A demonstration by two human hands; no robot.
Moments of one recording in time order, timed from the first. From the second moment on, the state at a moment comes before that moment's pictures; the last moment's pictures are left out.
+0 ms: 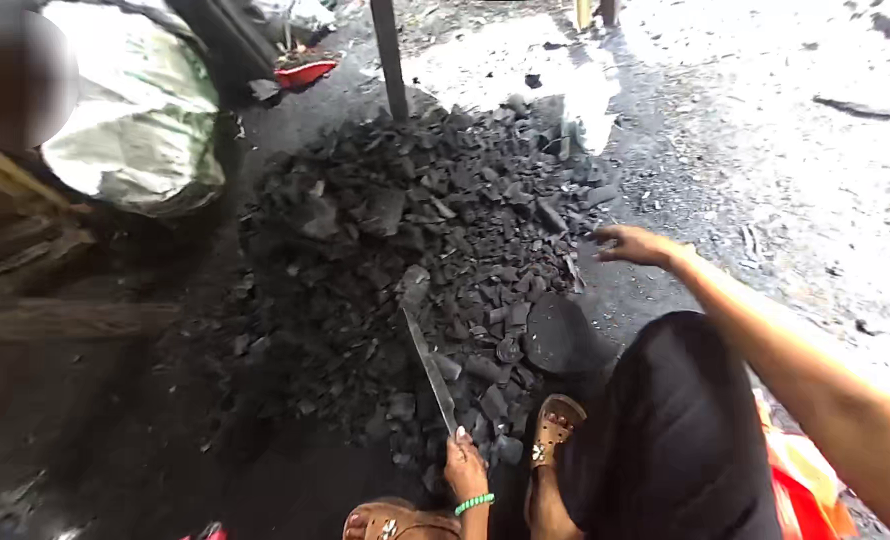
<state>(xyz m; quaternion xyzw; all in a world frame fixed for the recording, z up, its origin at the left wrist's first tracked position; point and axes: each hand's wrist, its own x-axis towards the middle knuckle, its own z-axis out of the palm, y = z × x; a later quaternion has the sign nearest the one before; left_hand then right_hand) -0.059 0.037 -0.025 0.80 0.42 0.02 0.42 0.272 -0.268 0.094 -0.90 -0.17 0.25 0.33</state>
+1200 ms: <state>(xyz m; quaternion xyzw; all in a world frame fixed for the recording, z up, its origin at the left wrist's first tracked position) -0.053 0.055 -0.023 0.55 0.60 0.13 0.56 0.174 -0.038 0.032 -0.86 -0.37 0.29 0.16</state>
